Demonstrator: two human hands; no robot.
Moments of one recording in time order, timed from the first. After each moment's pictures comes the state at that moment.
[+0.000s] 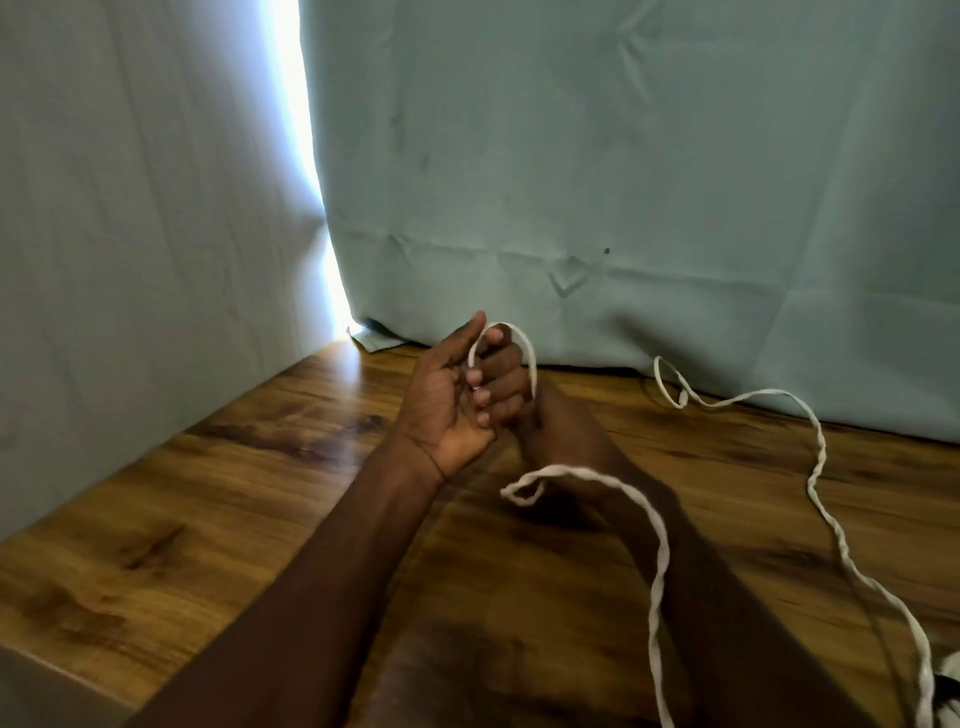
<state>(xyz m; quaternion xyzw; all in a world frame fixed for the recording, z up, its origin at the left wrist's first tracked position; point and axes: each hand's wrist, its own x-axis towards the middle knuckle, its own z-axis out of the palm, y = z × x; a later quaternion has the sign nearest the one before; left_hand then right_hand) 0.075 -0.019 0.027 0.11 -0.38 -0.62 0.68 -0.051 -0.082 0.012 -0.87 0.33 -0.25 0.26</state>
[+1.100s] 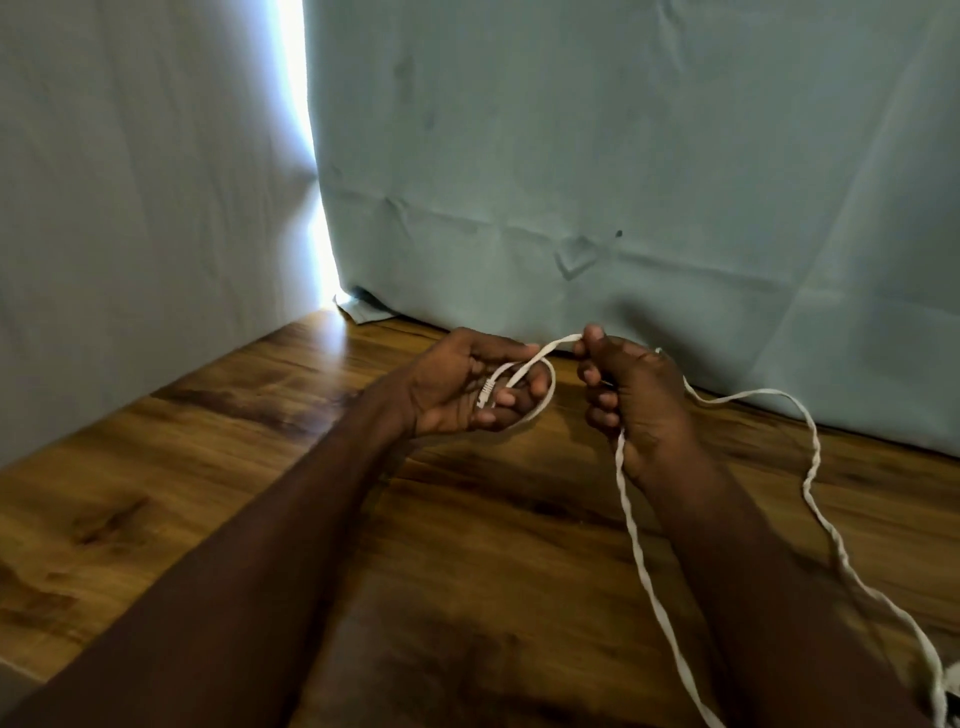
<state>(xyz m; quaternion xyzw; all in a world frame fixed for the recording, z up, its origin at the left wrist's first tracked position) 0.106 -0.038 0.022 0.34 -0.51 -0.64 0.46 -0.079 -0.112 0.022 -0.56 0.27 -0.46 0.64</state>
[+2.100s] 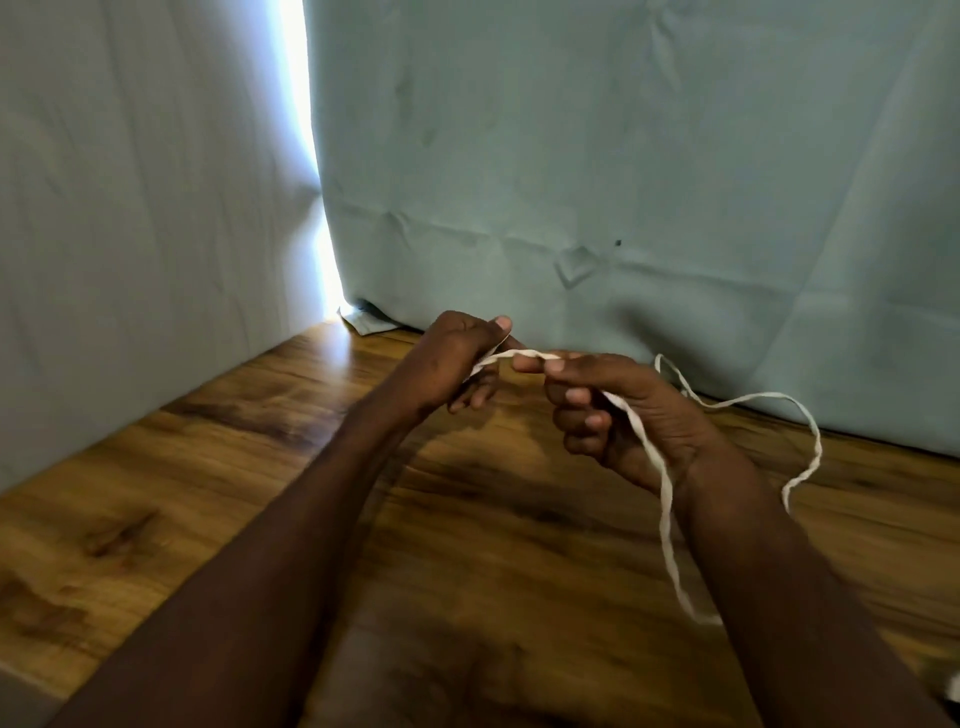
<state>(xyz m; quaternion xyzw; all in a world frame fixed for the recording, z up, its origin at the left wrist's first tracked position) 0.112 -0.034 0.031 0.54 -0.57 -0.24 0.57 -0.093 -0.077 0.053 -0.63 0.17 -0.21 0.73</state>
